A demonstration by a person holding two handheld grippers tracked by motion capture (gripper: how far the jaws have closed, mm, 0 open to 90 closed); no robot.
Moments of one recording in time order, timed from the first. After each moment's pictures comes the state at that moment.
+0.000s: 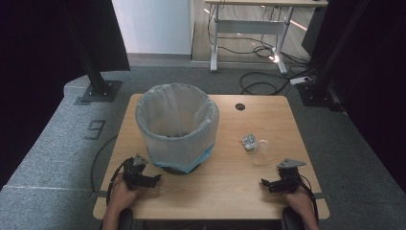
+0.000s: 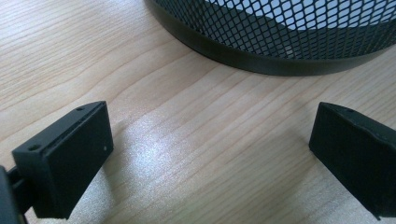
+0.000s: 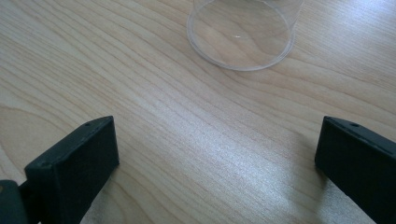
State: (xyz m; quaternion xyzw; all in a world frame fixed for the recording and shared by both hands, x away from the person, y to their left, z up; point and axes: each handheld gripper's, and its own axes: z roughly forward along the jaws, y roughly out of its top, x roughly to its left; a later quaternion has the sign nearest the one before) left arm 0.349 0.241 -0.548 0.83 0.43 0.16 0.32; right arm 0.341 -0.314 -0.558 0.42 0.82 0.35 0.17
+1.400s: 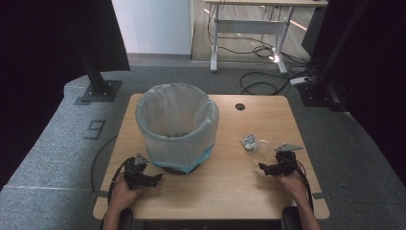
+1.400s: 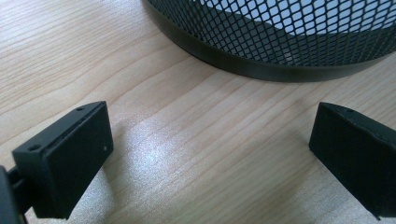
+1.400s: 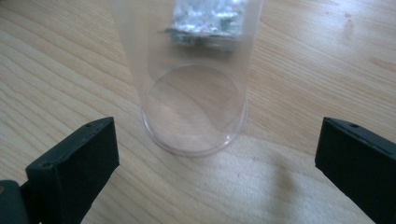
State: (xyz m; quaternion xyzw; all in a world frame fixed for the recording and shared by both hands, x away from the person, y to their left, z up) left arm 0.351 0.238 -0.548 0.83 0.44 0.16 0.31; right arm 0.386 -0.306 -0.538 0.46 0.79 0.35 0.19
